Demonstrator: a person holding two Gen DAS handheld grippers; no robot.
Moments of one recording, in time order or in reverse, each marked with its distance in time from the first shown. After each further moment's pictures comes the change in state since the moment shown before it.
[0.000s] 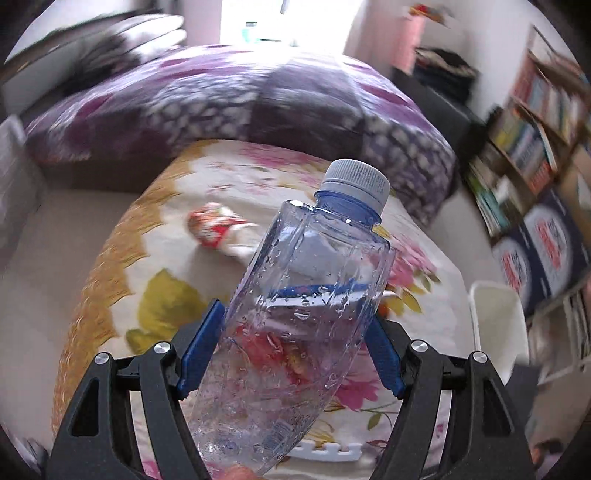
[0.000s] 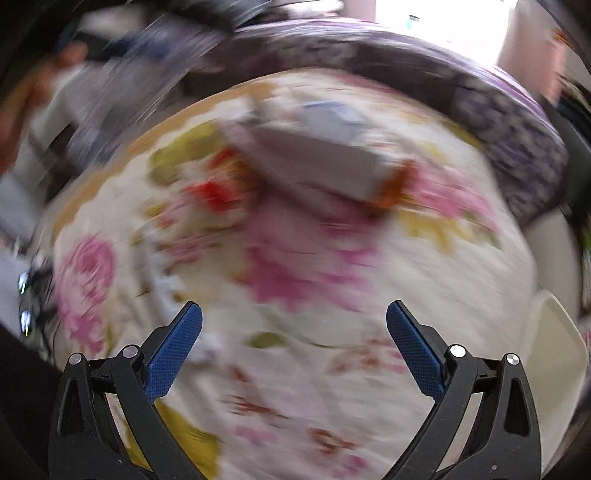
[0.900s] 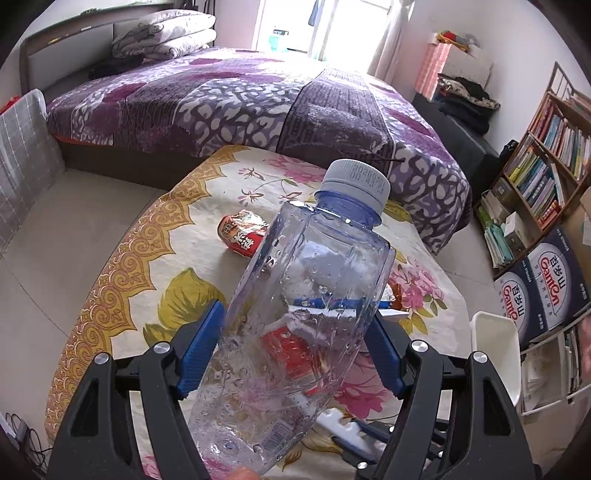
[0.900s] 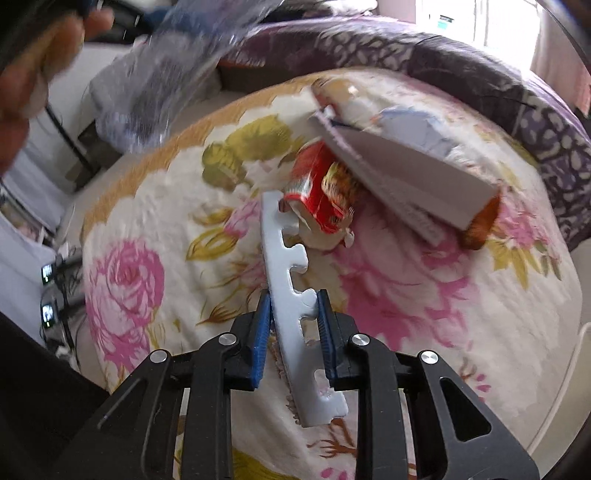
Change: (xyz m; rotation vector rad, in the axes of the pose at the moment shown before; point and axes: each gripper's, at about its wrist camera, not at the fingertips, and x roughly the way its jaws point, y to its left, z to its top) left arm -0.017 0.021 -0.001 -0.085 -0.044 0.007; right arm 0.007 0.031 0.019 0.003 -0.020 0.109
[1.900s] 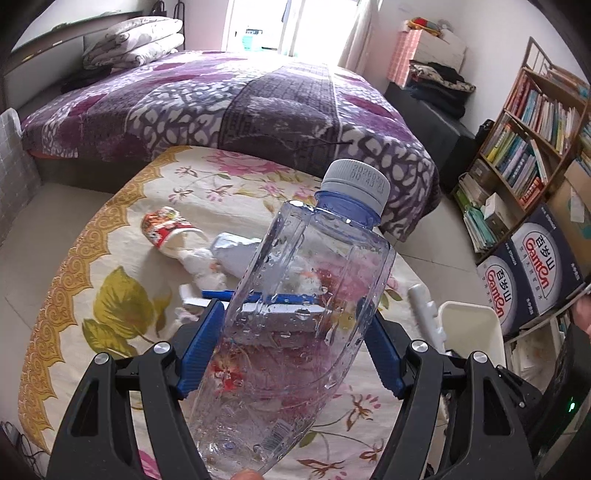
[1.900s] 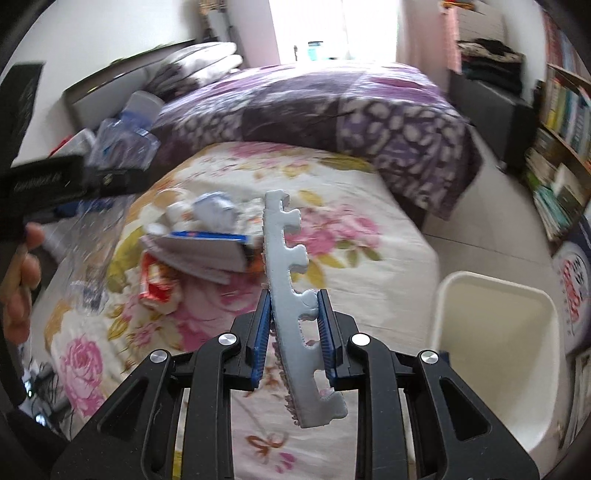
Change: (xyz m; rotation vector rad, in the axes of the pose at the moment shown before) left arm 0.021 -0.097 -0.013 0.068 0.010 -0.054; right arm -0.103 -0.119 -0.030 0.377 -0.229 -0.285
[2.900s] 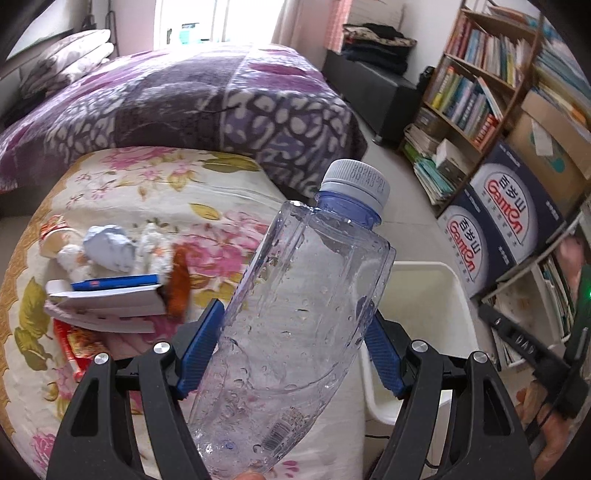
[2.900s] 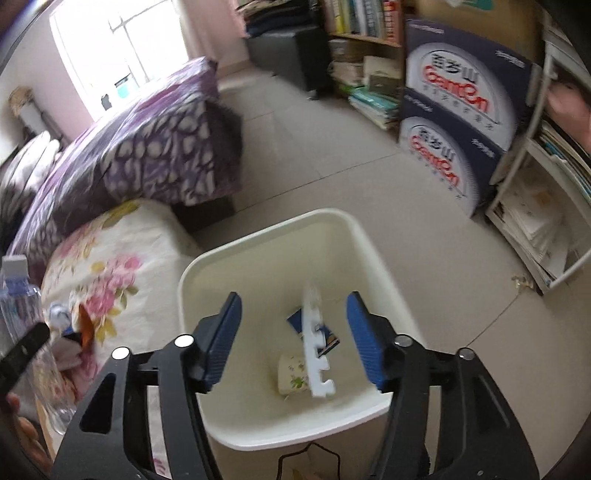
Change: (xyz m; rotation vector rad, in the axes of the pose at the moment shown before) left arm 0.047 -0.148 -0.034 0.179 0.074 -0.120; right arm -0.061 -0.200 -0.046 0.590 0.015 -0.404
